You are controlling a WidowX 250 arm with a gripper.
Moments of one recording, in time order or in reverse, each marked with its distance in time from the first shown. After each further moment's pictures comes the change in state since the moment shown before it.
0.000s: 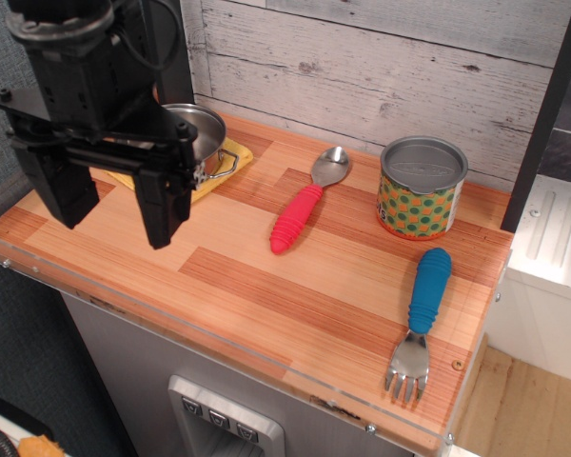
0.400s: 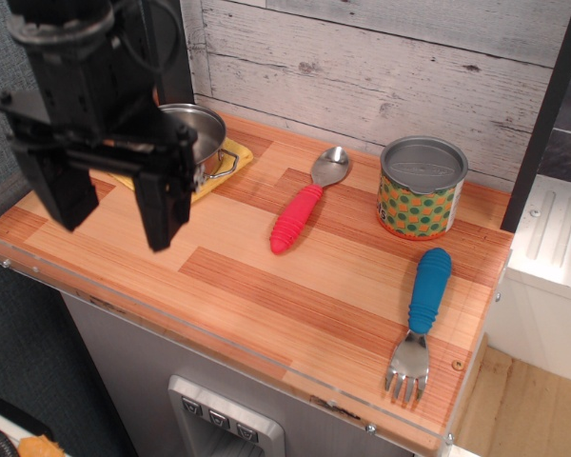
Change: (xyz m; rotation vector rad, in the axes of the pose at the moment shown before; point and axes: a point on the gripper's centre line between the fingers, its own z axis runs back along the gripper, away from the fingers) arm -0.001 0.000 -0.003 0.001 0.009 0.009
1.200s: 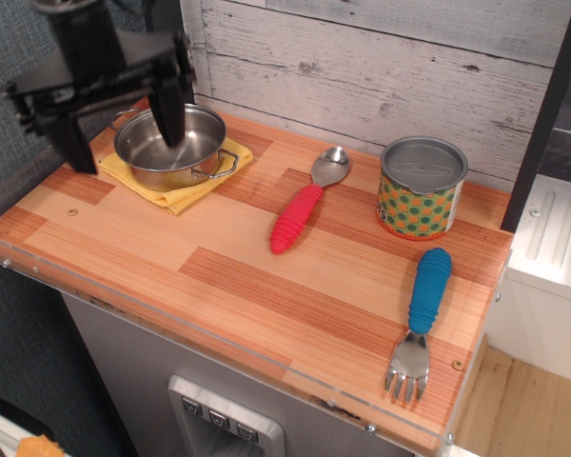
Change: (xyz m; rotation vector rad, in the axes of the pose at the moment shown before) arm 0.073 0.045 -0.013 -0.002 -0.180 0.795
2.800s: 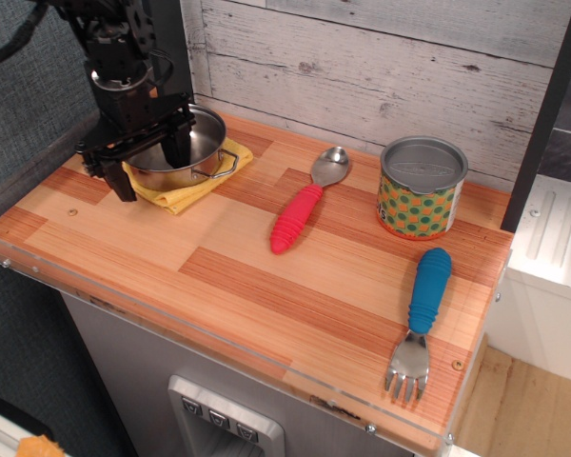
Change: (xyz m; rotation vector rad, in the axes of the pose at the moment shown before) arm 0.070 -0.011 -0.129 0.065 0.028 0.207
